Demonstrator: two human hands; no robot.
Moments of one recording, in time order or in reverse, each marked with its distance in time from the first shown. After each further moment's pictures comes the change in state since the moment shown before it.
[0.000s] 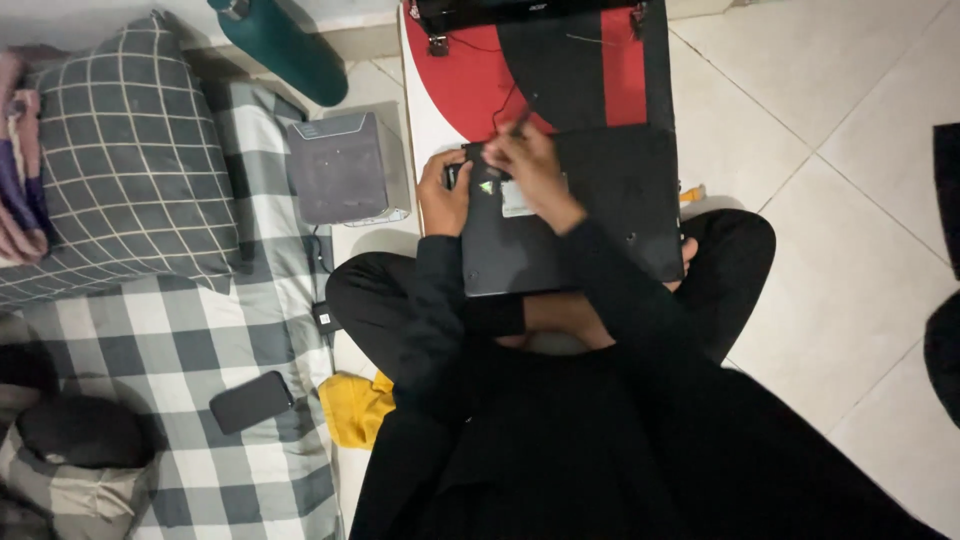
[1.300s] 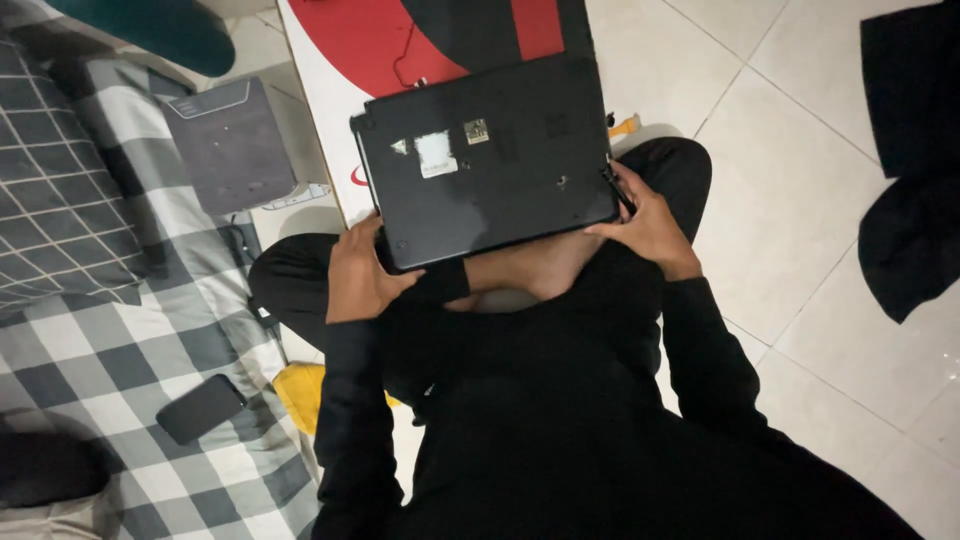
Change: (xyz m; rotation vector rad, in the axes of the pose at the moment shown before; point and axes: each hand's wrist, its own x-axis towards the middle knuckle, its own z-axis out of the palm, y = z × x) left_hand -0.097 0.058 -0.105 0.558 -0.657 0.088; right_hand -0.211 -0.166 -0.176 -0.965 0.030 0.097
